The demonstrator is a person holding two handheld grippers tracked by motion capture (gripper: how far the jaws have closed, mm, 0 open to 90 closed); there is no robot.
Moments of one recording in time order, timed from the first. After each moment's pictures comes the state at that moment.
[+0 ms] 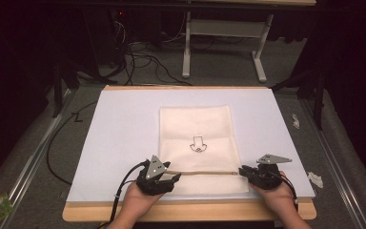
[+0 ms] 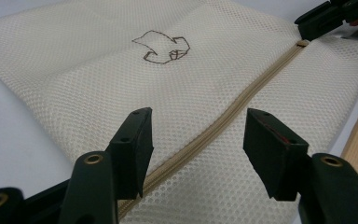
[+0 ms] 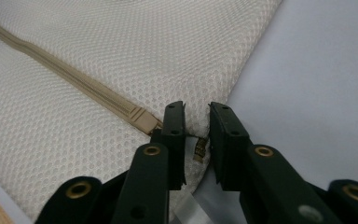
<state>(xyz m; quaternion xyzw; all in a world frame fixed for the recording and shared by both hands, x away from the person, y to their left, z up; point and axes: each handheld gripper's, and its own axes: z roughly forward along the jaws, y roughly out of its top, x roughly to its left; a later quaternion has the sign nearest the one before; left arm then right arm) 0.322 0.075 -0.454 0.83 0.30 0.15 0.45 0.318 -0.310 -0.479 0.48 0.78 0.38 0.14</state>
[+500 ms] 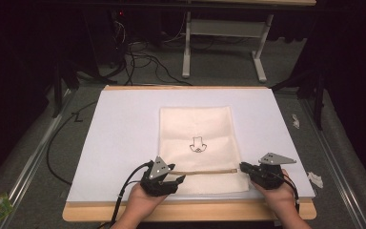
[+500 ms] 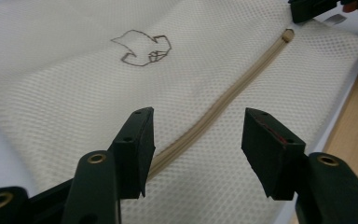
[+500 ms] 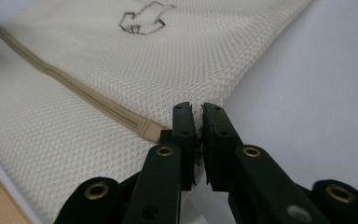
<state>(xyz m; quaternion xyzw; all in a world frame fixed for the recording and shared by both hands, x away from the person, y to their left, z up) 0.320 0.065 -0.456 0.83 0.30 0.12 0.46 0.311 -0.306 -0.458 0.45 0.78 0.41 0.17</state>
